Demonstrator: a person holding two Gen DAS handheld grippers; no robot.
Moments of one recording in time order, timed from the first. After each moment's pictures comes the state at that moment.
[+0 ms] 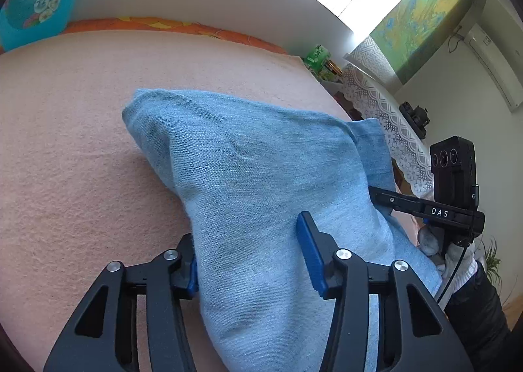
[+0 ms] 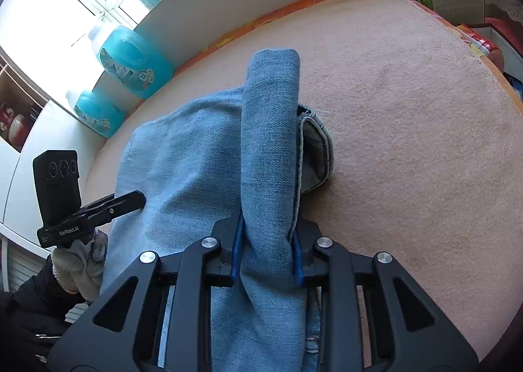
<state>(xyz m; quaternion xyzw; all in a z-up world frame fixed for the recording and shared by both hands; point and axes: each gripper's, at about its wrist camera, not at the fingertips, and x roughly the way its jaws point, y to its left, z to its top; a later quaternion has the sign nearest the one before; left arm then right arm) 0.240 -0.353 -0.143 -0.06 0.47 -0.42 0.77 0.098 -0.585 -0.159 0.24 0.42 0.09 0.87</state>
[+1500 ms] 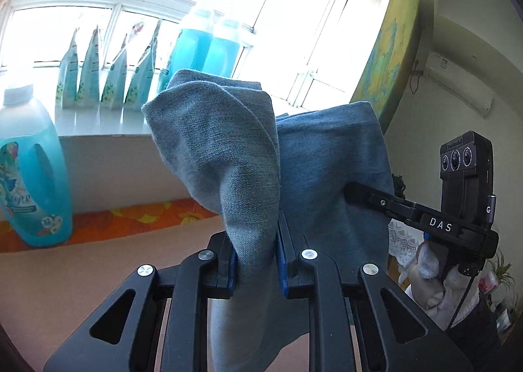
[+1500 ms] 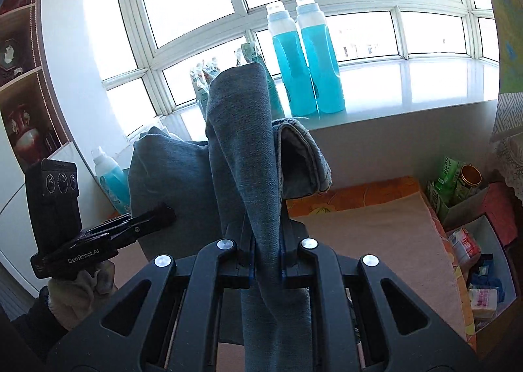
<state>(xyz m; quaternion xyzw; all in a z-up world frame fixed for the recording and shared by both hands) 0.315 -0.345 0.044 -0.07 0.27 -0.45 0.85 0.188 -0.528 0.076 0.13 0.23 0.06 0.96</state>
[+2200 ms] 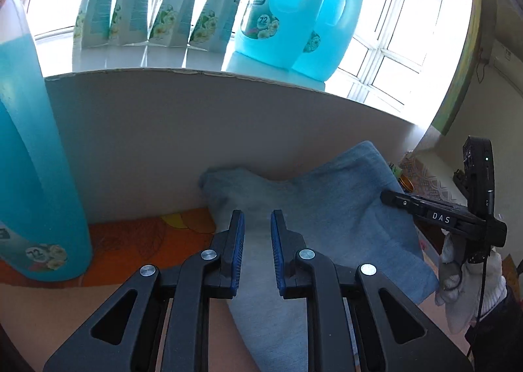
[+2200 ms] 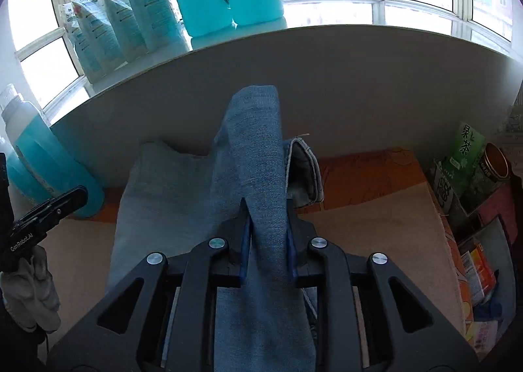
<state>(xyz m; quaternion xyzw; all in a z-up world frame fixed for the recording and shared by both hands) 0.477 -0.376 -0.071 -0.04 0.33 -0.34 0.88 0.380 -0.611 -0.066 0.11 0.34 -0.06 0.93</state>
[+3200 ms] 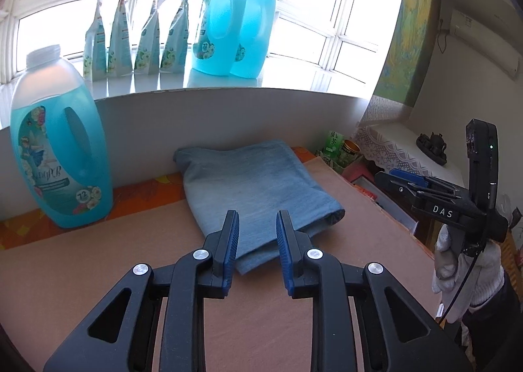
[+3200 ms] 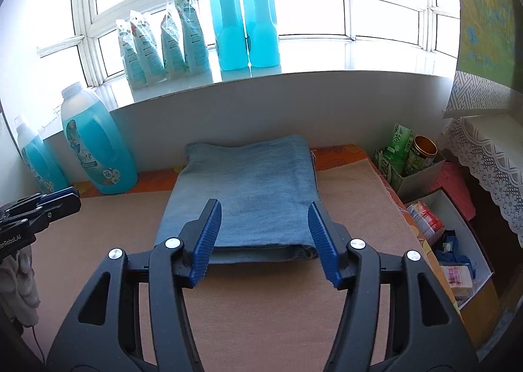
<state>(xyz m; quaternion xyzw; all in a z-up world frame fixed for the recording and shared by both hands) 0.332 -0.330 -0.013 0.01 0.31 -0.39 0.87 0.186 -0.516 -0.009 0.07 0.28 -0.09 0.95</state>
